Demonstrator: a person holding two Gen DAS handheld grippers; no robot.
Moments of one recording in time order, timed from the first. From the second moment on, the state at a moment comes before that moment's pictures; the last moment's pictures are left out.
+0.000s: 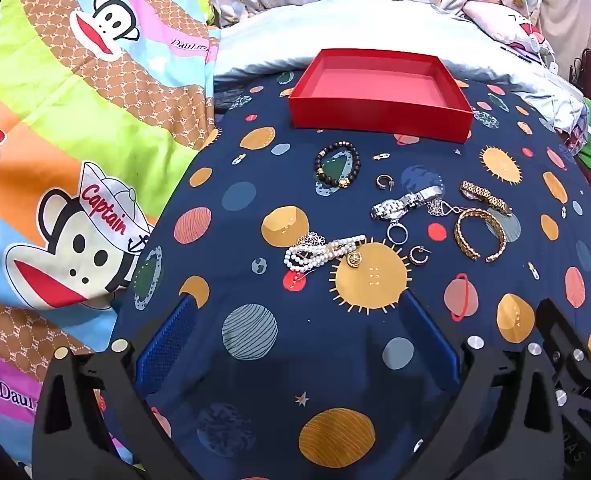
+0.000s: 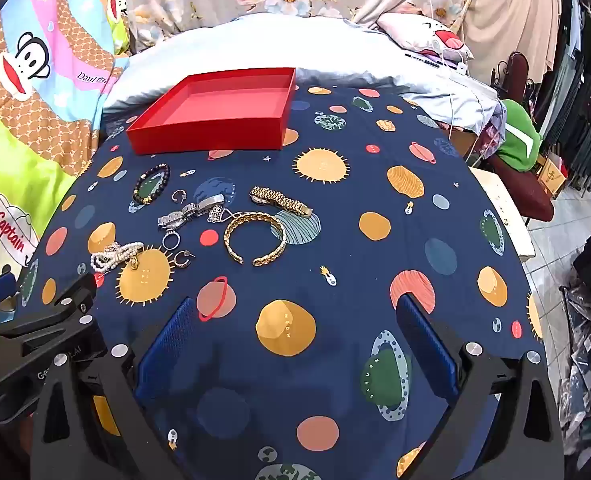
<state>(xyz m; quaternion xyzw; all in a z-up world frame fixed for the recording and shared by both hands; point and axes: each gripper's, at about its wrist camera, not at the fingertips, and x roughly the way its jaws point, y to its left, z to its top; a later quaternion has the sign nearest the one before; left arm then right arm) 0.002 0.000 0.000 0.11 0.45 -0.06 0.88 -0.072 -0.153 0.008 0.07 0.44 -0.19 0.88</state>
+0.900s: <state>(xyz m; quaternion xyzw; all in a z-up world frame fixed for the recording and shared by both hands) 0.002 0.000 -0.001 0.11 0.45 -0.06 0.88 -0.071 -0.154 0.007 0.07 0.44 -0.19 0.87</state>
